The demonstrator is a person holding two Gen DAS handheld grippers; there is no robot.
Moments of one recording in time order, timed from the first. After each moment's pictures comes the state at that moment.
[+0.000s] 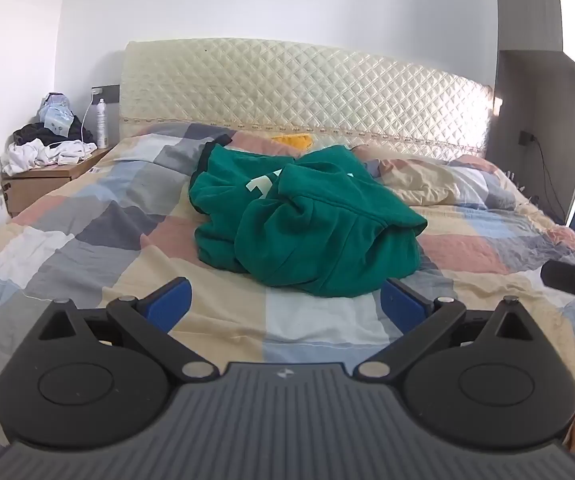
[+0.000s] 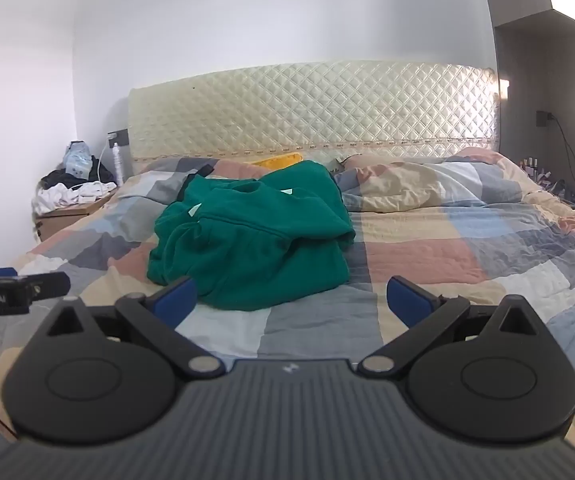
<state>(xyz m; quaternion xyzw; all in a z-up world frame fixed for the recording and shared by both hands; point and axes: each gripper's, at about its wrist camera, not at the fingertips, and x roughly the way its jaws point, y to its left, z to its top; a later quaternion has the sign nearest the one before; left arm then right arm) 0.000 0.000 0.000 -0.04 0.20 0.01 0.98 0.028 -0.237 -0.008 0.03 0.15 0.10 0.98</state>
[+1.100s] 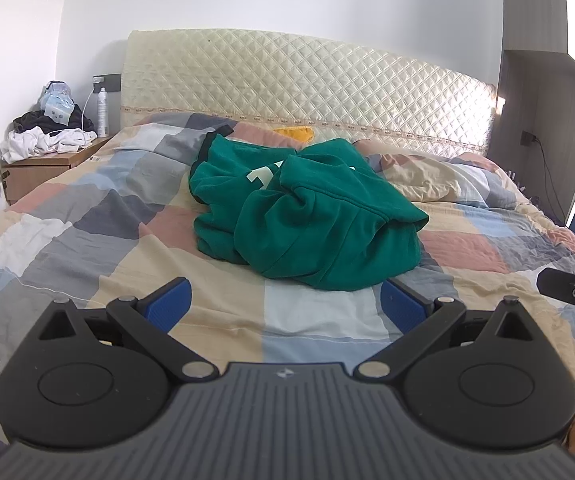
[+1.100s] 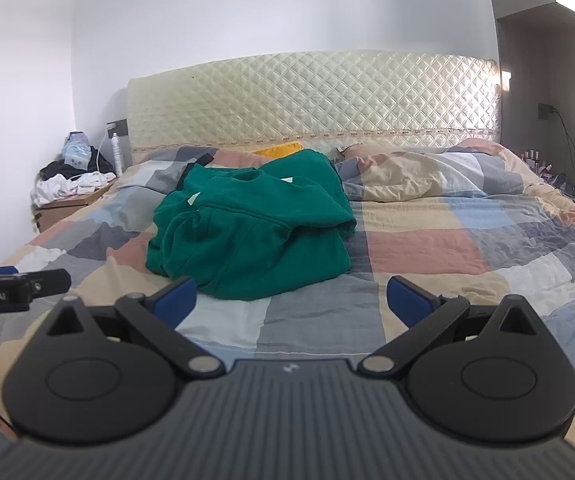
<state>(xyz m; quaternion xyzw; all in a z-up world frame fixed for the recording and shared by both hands) 0.008 -0.001 -0.011 -0.04 0.20 0.01 0.98 0.034 -0.235 -0.017 0.02 0.17 0.10 0.98</state>
